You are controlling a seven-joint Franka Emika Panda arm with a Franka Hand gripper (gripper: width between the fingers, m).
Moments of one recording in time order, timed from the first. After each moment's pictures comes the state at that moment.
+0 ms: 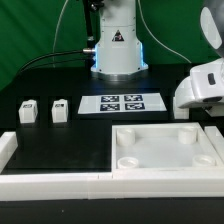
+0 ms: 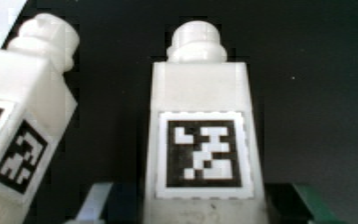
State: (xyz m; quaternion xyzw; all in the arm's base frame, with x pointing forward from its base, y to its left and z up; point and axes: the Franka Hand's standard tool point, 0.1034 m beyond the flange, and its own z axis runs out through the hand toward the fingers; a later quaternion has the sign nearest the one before) arm 0.382 0.204 0.014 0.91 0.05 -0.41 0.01
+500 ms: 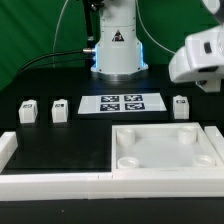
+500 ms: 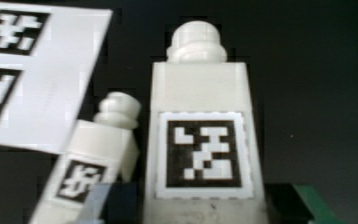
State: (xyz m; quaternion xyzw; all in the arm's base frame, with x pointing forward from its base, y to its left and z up) arm 0.389 0.182 0.081 0.91 0.07 -0.40 0.01
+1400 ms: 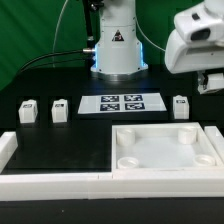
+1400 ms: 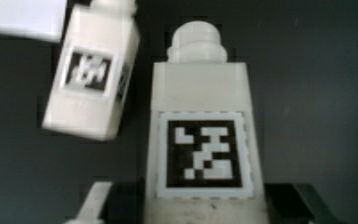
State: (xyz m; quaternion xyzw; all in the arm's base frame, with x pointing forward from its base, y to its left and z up) arm 0.416 0.175 0.091 0.99 0.08 -0.14 -0.02
